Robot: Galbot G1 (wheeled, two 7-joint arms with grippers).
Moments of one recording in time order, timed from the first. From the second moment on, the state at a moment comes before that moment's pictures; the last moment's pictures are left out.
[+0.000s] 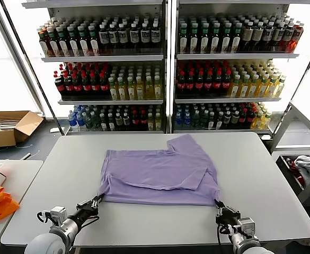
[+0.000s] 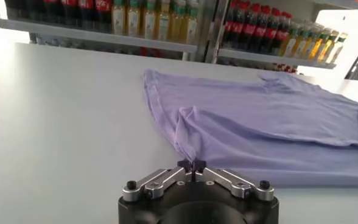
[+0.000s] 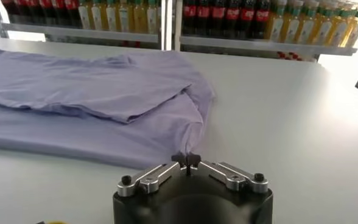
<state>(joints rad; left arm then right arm) 1.44 -1.08 -0.54 -1.91 -0.60 0.47 0.10 -1.54 1.15 0.47 2.06 0.34 -0.46 0.12</state>
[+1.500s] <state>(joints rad) 1.70 -1.02 -0.81 -2.21 -0.55 0.56 0.10 -1.63 1.04 0.60 2.28 0.38 -0.47 0.08</state>
